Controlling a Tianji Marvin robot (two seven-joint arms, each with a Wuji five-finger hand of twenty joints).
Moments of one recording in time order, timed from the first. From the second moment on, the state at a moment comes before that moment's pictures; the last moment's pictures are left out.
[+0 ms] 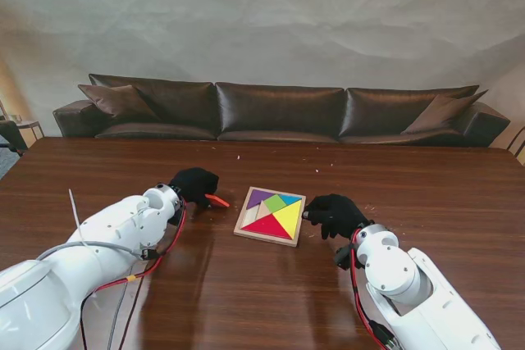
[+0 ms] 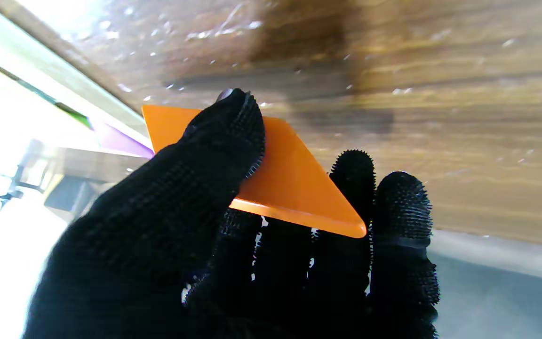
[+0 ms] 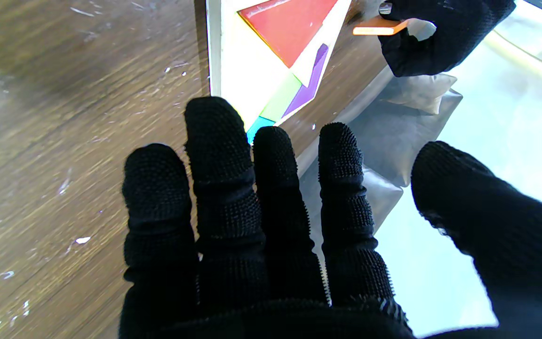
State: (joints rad) left arm 0.76 -1.29 -0.49 -0.42 0.53 -0.40 0.37; right arm -1.47 -1.14 1.17 -1.52 -0.26 0.11 0.02; left_hand 0.97 -0.88 0.79 -0.23 0.84 0.14 1.14 0.65 1.10 0.20 0.66 1.20 0.99 0.28 0.41 0.67 0.59 0.30 1.11 0.51; right_hand 0.26 -0.64 1.23 -0.17 0.89 -0.04 0.67 0.29 0.99 0.11 0.66 0.49 1.15 0.15 0.79 0.64 0.74 0.26 1.29 0.66
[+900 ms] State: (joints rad) left arm 0.78 -1.13 -0.57 -0.79 0.64 -0.45 0.03; right arm -1.47 -1.14 1.17 -1.52 -0.25 0.11 0.03; left_hand 0.98 -0.88 0.78 -0.23 0.84 0.15 1.14 0.66 1.10 0.20 0.66 1.22 0.99 0.28 0.39 0.69 0.56 0.30 1.11 0.51; right_hand 0.26 -0.64 1.23 -0.17 0.89 -0.04 0.67 0.29 0.99 0.11 0.66 0.49 1.15 0.15 0.79 0.64 0.74 0.26 1.29 0.66
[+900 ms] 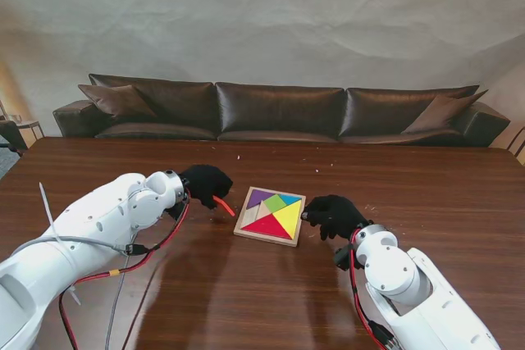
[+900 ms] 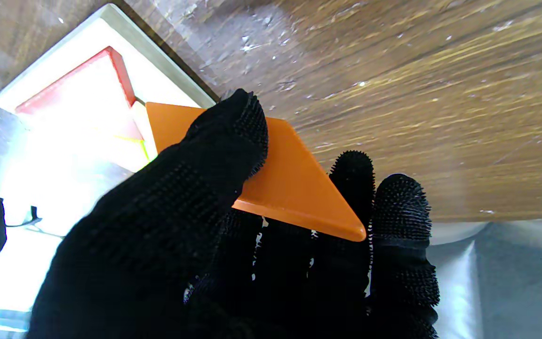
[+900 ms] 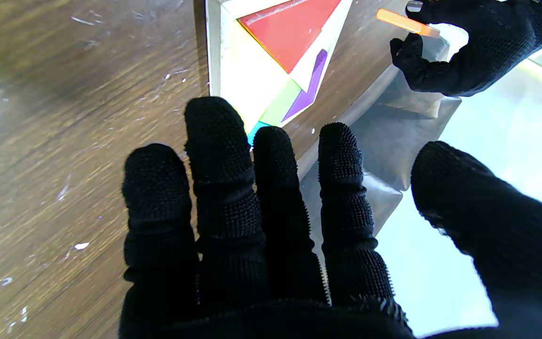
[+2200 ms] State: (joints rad) left arm 0.63 -1.21 -0.26 -0.79 0.72 -0.47 0.08; right arm -1.47 -1.14 1.17 -1.52 -0.26 0.10 0.01; left_hand 0.99 -0.88 0.78 -0.23 0.84 0.13 1.14 0.67 1.07 0.19 0.66 1.26 0.92 0.26 0.38 0.64 0.51 0.29 1.09 0.53; right_hand 0.26 -0.64 1.23 -0.17 0.89 -0.04 0.67 0.29 0.99 0.11 0.66 0.49 1.15 0.15 0.79 0.64 0.74 0.26 1.29 0.65
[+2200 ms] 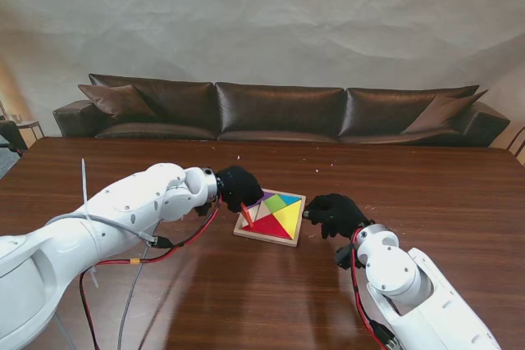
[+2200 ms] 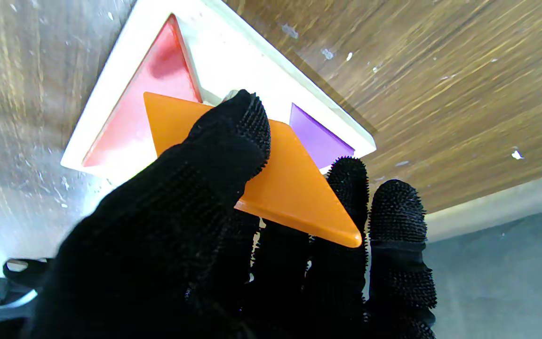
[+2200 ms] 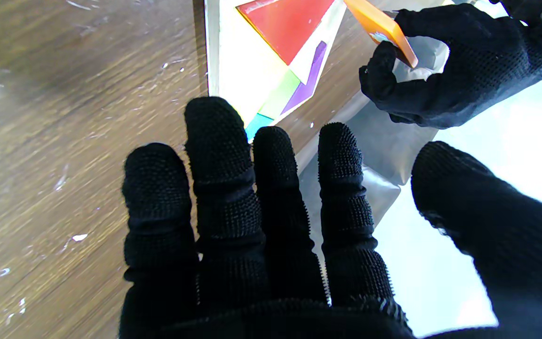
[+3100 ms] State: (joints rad) left arm 0.58 -1.21 -0.19 -0.81 0.78 -0.44 0.09; right arm -1.47 -1.15 1.16 -1.51 -0.33 0.03 -0.04; left_hand 0.99 -0.88 0.78 -0.23 0.84 0.09 1.14 0.69 1.05 0.16 0.64 1.30 0.90 0.24 0.38 0.59 0.50 0.28 1.08 0.53; right_hand 0.26 -0.64 1.23 -0.17 0.89 -0.04 0.67 0.30 0.99 0.11 0.66 0.49 1.15 0.15 0.79 0.64 0.74 0.26 1.29 0.65
